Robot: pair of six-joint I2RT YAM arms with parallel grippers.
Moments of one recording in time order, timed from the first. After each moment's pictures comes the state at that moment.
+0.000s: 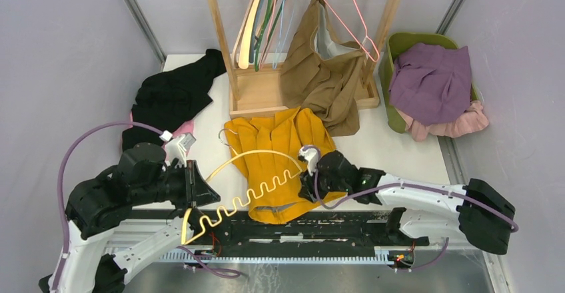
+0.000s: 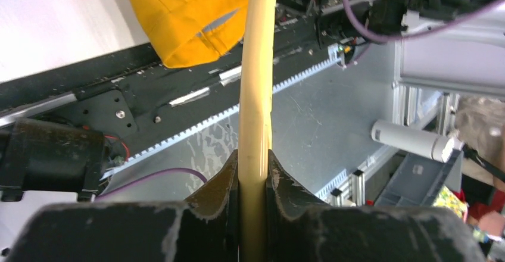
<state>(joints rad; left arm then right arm) -0.69 0.65 1.39 -1.51 0.27 -0.72 1.00 1.14 0.55 -0.10 -0.17 0.29</state>
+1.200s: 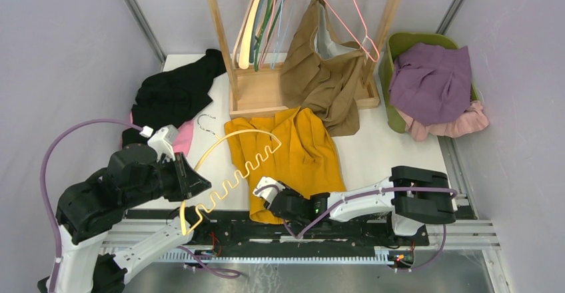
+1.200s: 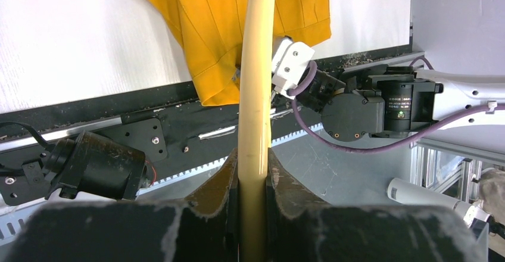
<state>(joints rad) -0.70 0.66 1.46 -1.52 0.02 -0.77 1.48 1.62 0.75 0.07 0.51 0.18</state>
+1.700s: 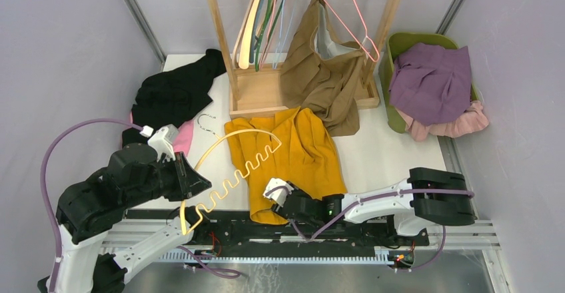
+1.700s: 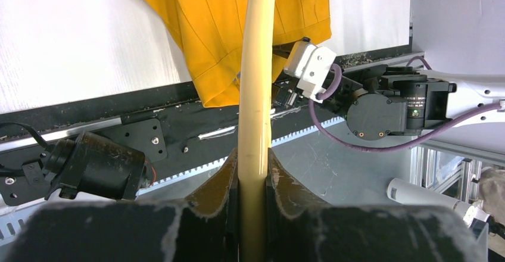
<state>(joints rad) -0.70 0.66 1.46 -1.52 0.02 -0.77 1.49 1.50 0.64 0.12 0.47 0.17</state>
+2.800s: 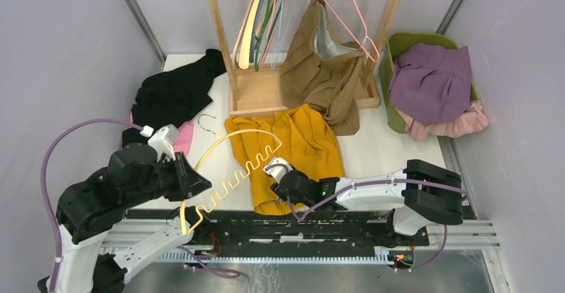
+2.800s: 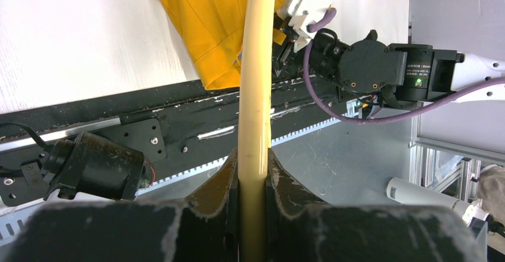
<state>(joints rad) -0.70 0.66 1.46 -1.52 0.03 -0.77 1.32 1.55 0.73 0.01 0.40 0.21</state>
